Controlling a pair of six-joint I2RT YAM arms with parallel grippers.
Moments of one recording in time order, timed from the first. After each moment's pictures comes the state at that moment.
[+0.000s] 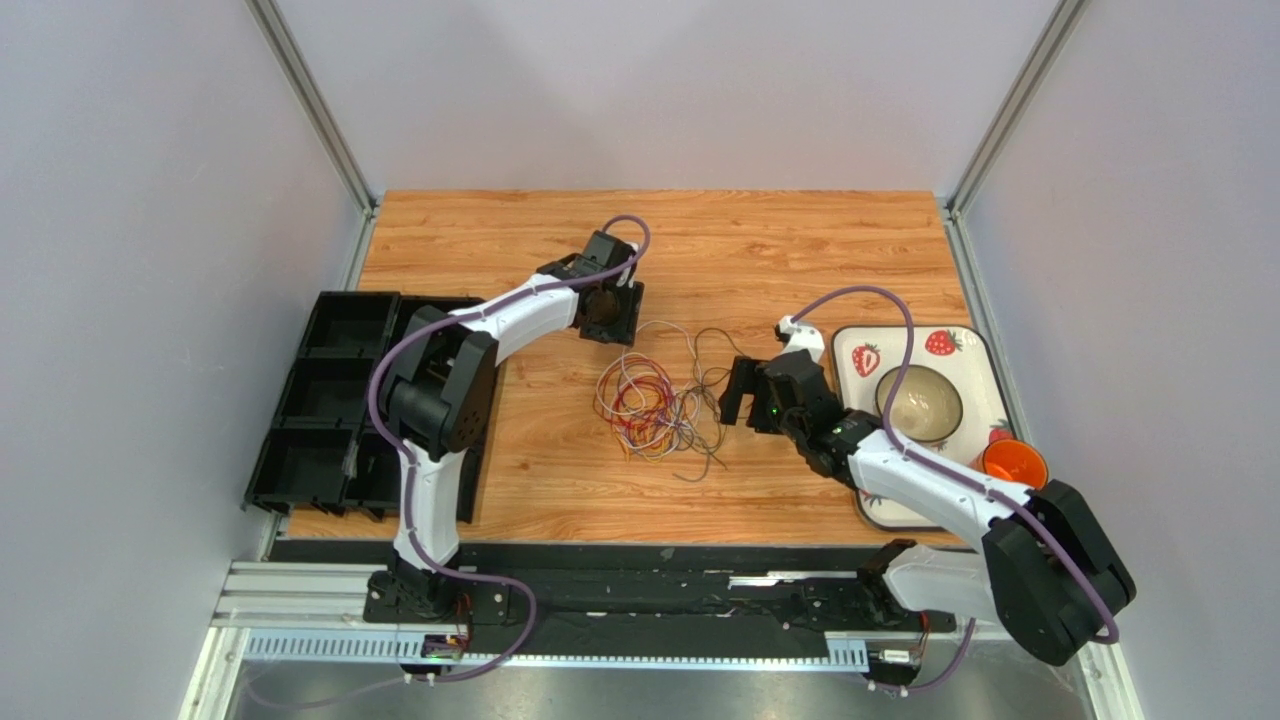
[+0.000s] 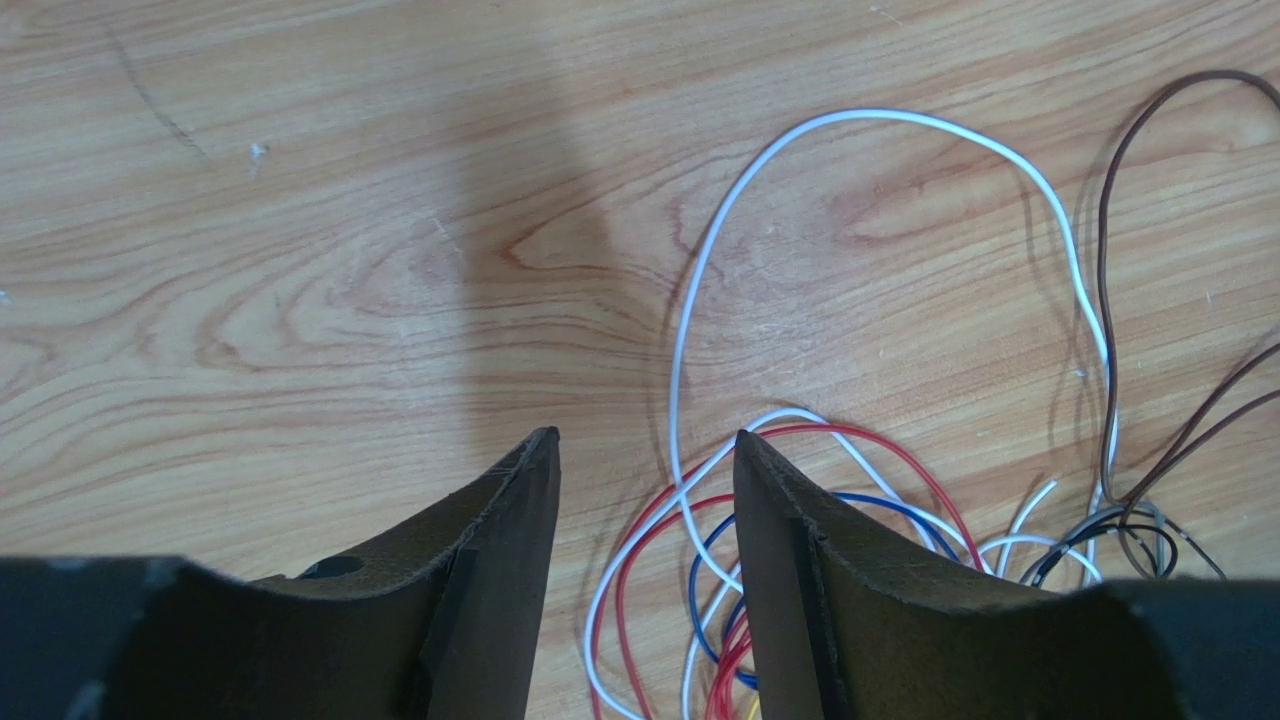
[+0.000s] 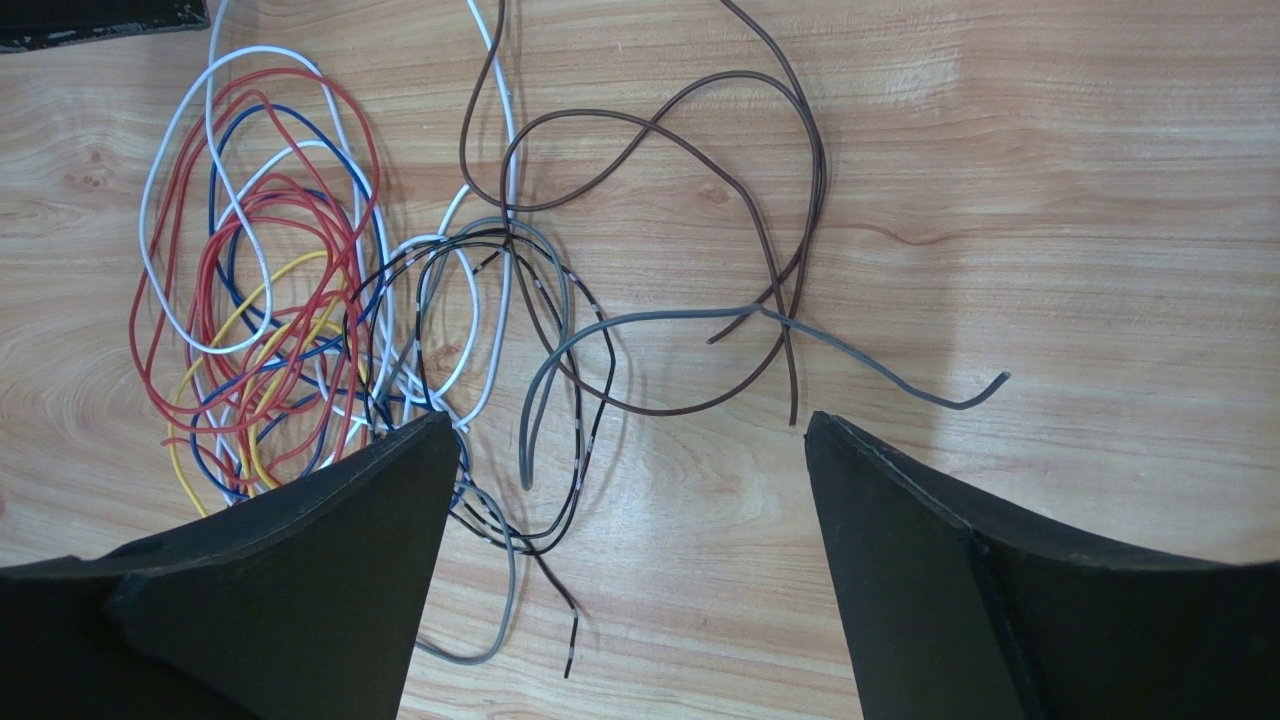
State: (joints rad) left arm -0.52 2.04 1.52 -0.48 0.00 -0.30; right arm 0.61 1.19 0.55 -0.03 0.23 0.59
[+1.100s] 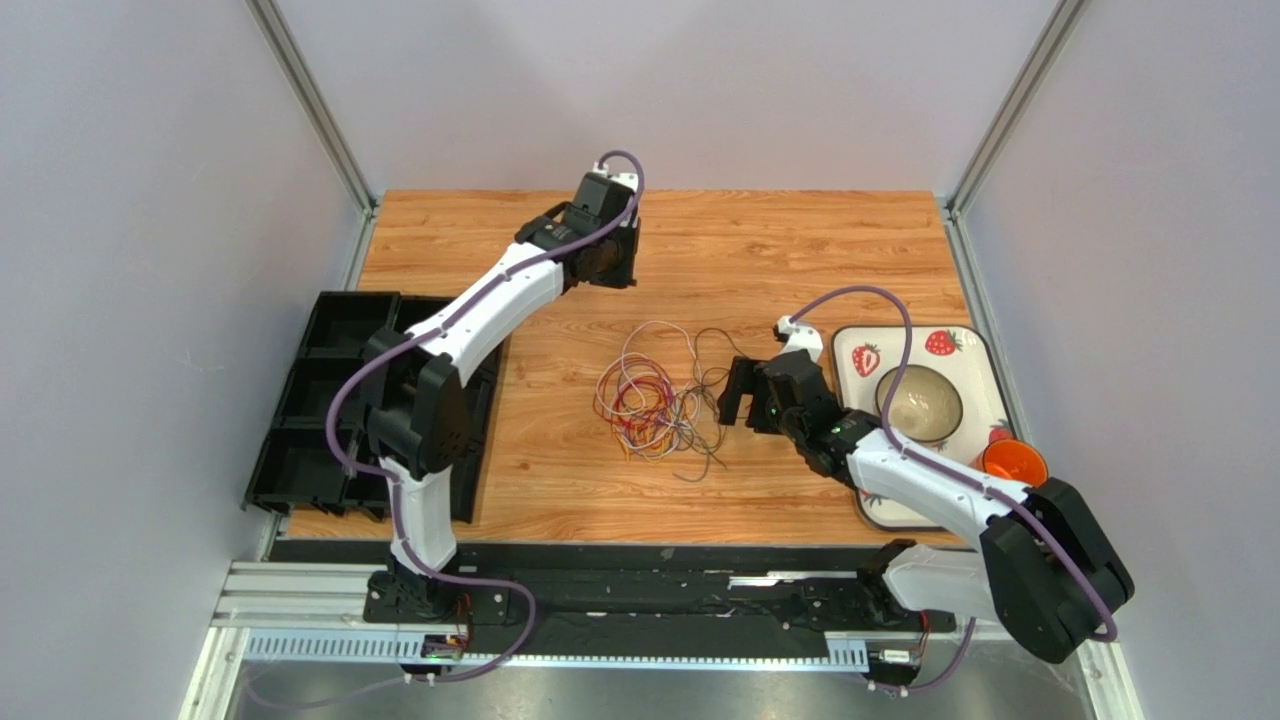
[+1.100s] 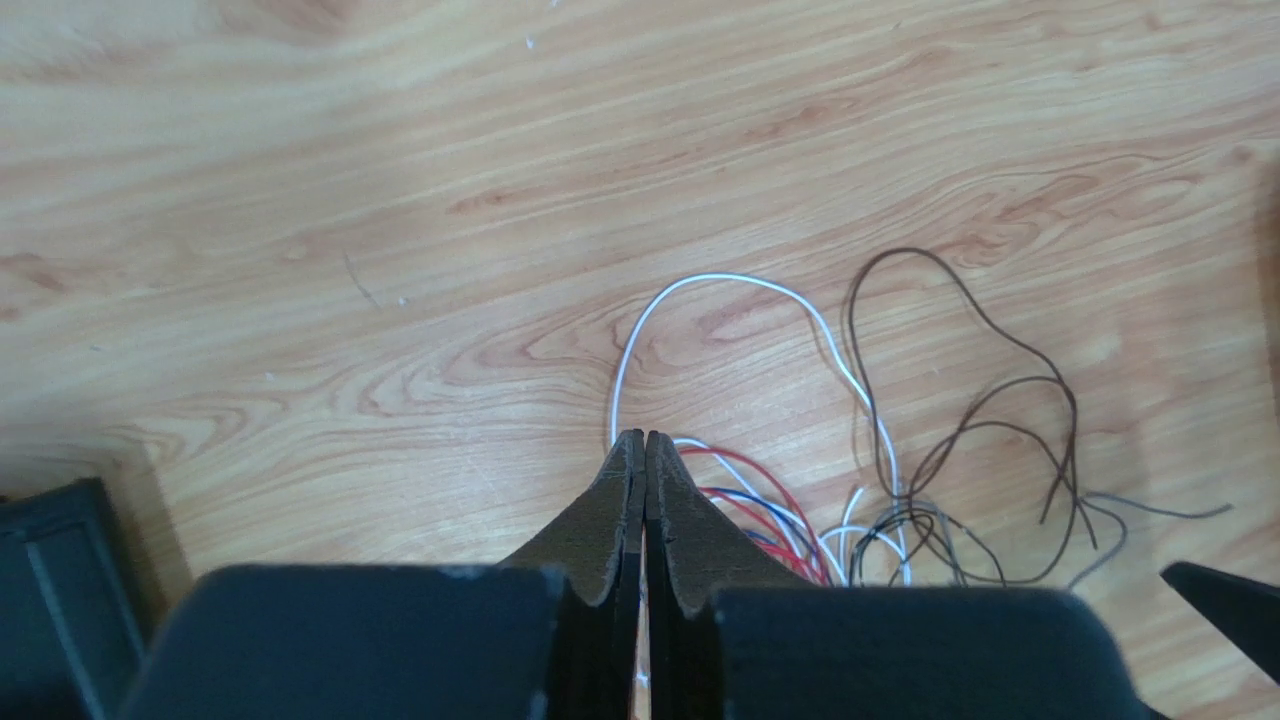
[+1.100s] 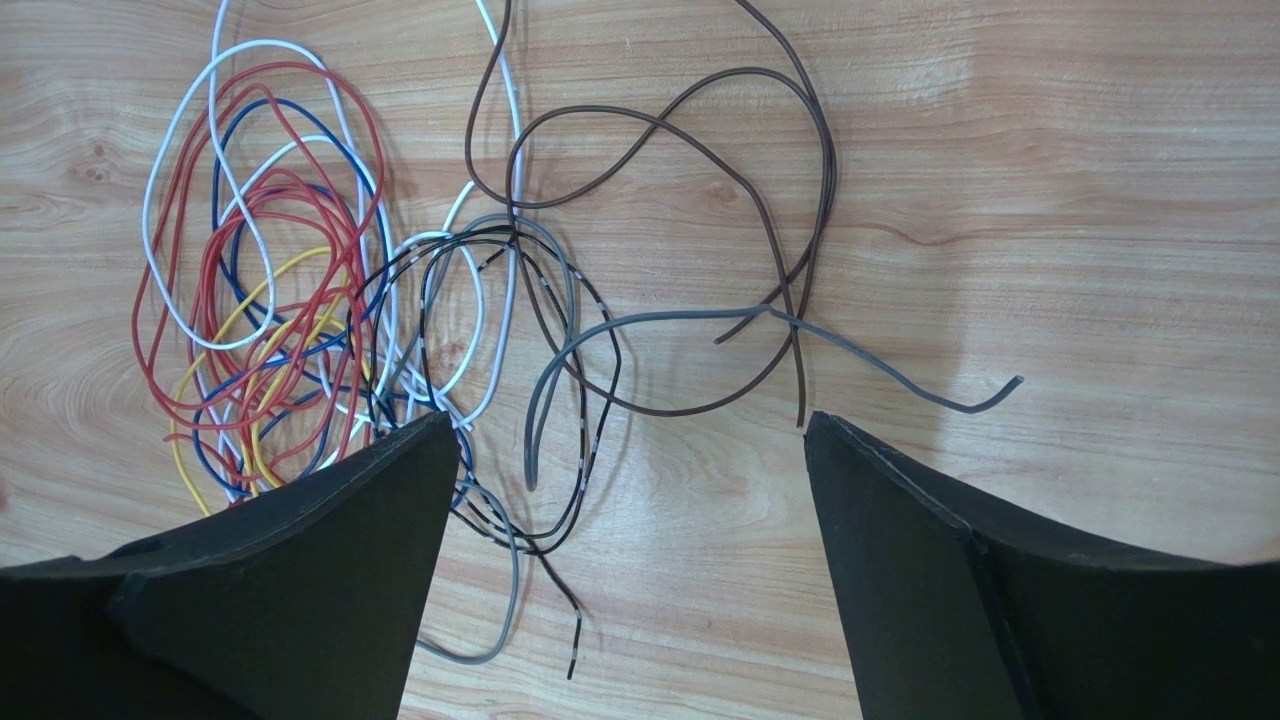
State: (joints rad) left arm -0.55 1.94 1.76 -0.62 -0.08 -0.28; right arm 0.61 1.20 0.55 -0.02 0.22 0.58
